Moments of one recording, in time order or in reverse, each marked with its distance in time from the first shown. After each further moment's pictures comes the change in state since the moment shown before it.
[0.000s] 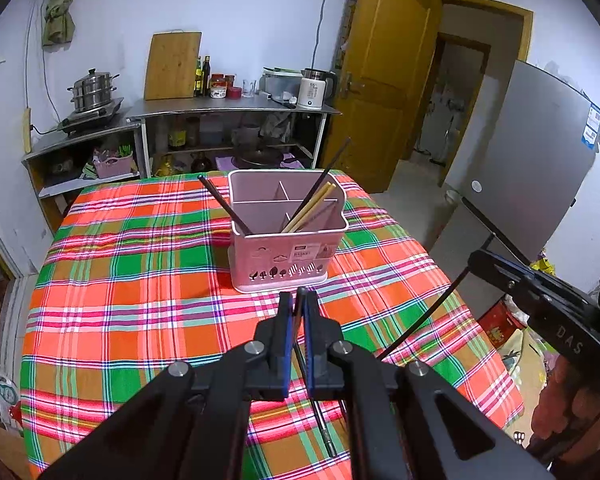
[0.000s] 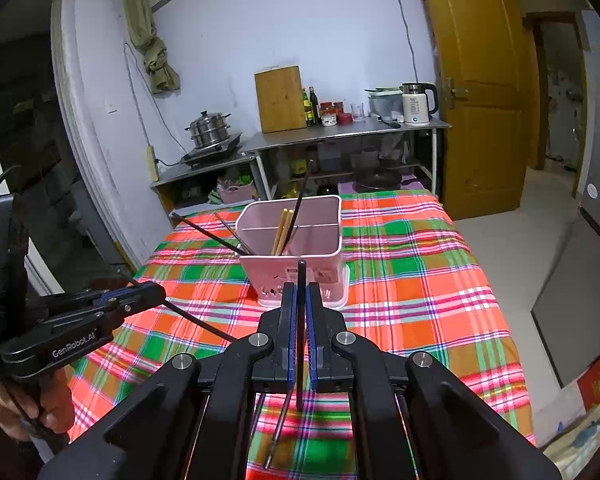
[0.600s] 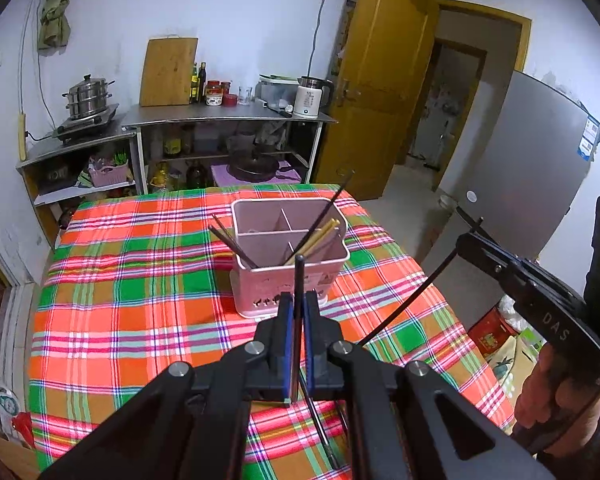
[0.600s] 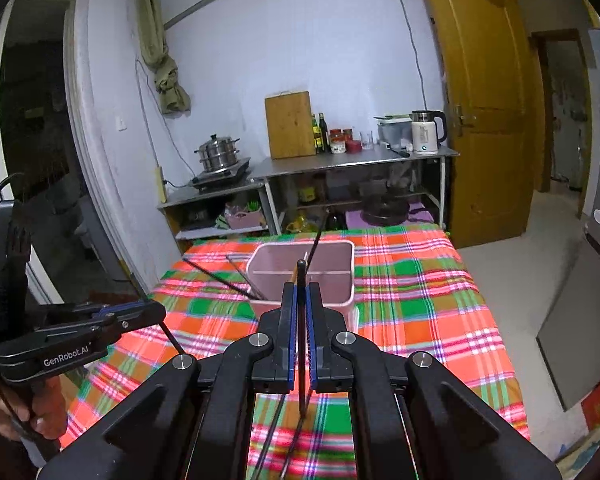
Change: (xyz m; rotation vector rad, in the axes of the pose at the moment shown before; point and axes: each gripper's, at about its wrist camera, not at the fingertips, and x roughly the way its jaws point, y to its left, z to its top) left arm -0.008 0.011 0.036 0.004 -0.012 -0.022; right arm 0.010 0.009 0.034 -0.014 -0.093 0.028
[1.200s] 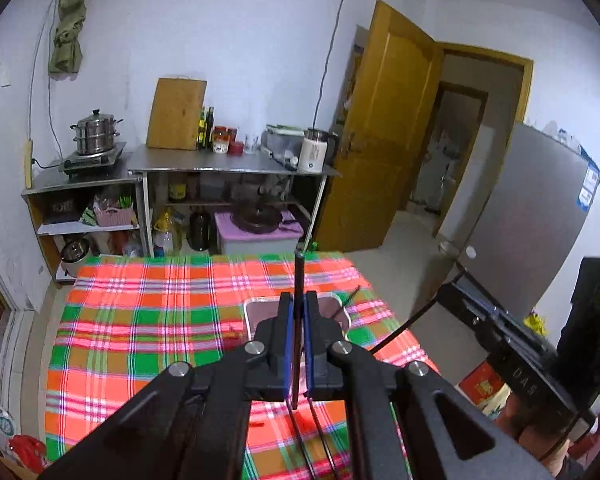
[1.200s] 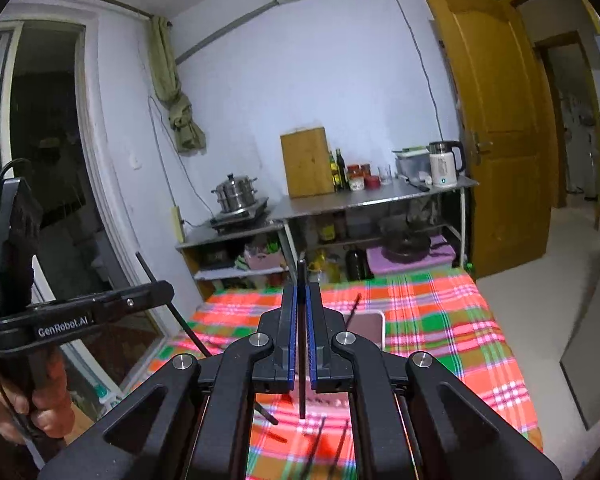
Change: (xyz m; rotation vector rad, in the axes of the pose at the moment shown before) left arm -0.026 0.014 0.087 -0.040 -0.158 -0.007; right arm 0.014 0.012 0.056 0.027 -0.133 0.072
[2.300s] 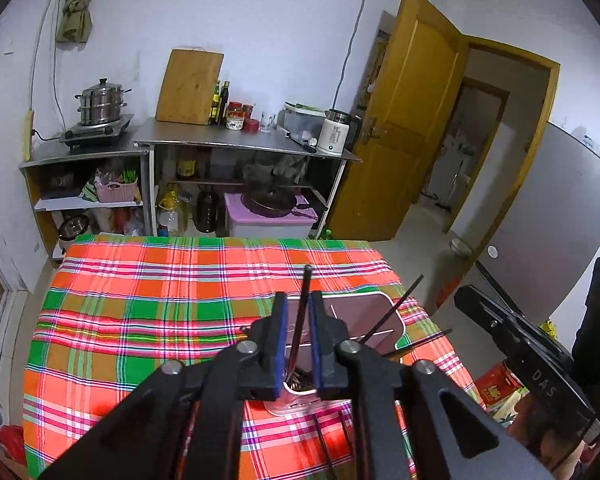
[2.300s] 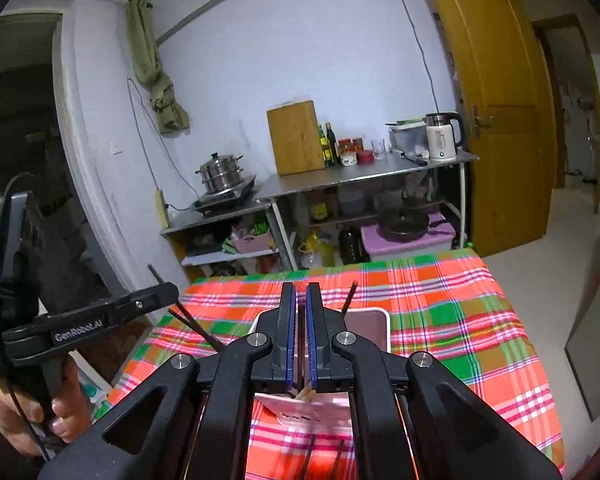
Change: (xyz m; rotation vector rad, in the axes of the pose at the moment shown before) left arm 0.083 0.046 -0.022 -0.051 0.053 0.023; right arm 0.076 -0.022 -0.015 0.021 0.100 -0.037
